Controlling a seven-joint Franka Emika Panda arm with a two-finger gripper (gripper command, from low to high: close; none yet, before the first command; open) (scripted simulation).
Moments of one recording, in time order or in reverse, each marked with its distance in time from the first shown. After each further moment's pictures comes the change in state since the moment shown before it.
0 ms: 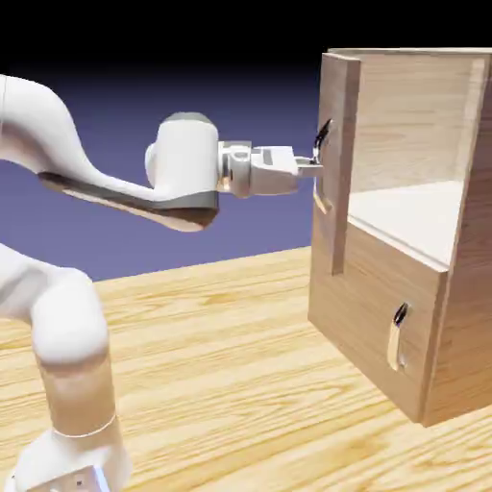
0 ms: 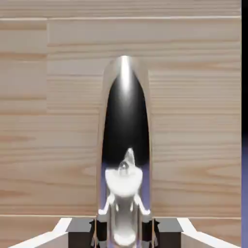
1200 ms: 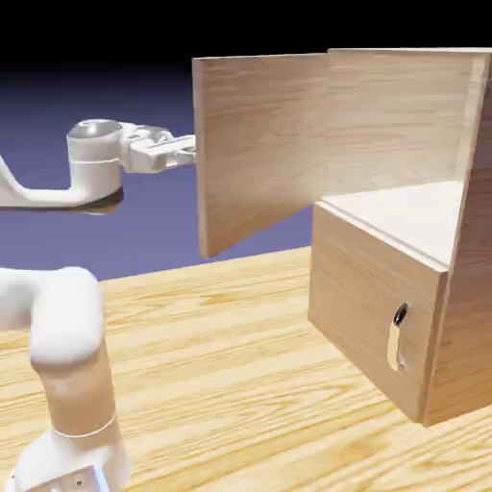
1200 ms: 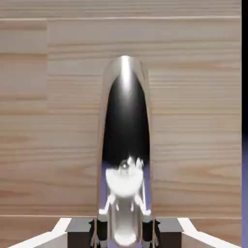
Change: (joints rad) arm -0.061 -0.258 0.879 0.182 1.275 -0.973 -0.518
